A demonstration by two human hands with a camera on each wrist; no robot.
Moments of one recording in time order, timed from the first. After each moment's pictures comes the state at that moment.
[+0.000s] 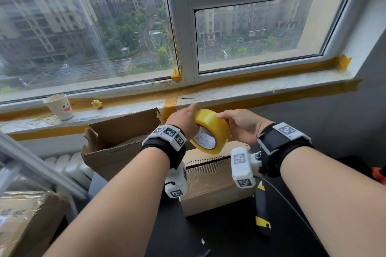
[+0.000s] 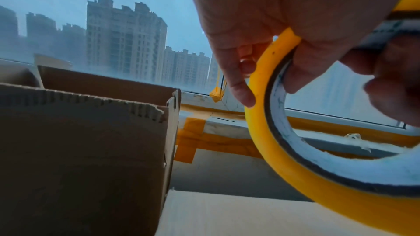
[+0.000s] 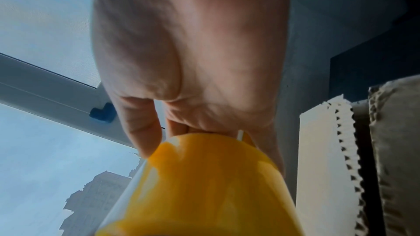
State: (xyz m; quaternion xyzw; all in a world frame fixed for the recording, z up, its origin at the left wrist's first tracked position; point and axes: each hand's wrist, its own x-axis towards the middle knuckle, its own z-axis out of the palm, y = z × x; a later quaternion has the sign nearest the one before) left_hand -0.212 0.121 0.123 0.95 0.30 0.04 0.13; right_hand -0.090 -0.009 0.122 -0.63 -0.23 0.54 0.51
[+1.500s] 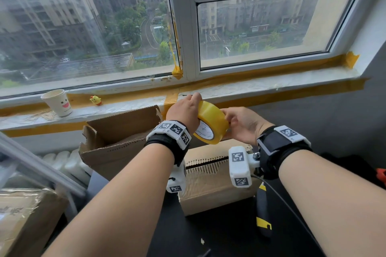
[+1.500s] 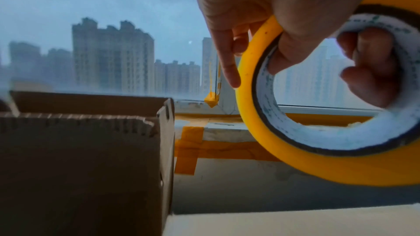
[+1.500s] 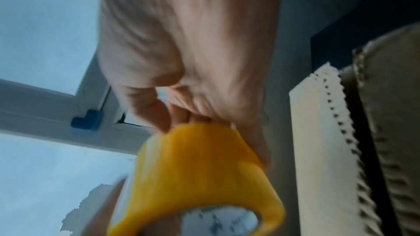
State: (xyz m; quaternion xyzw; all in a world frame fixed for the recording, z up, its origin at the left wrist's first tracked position) left_hand -0.200 0.127 0.126 0.95 0.29 0.09 0.07; right_hand -0.081 0.001 0.107 -0.56 -0.23 0.54 0.58
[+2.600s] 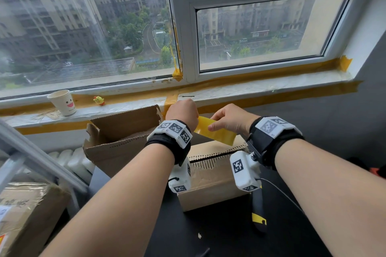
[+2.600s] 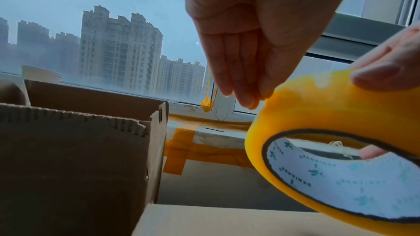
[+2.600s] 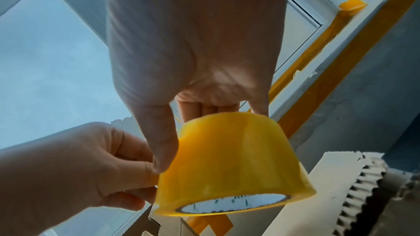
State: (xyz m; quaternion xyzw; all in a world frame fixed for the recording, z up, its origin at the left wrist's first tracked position) left_hand -0.202 0.112 0.132 0.92 0.36 0.08 0.08; right_hand -0.097 -0.003 0.132 -0.79 -0.42 0.32 0.31
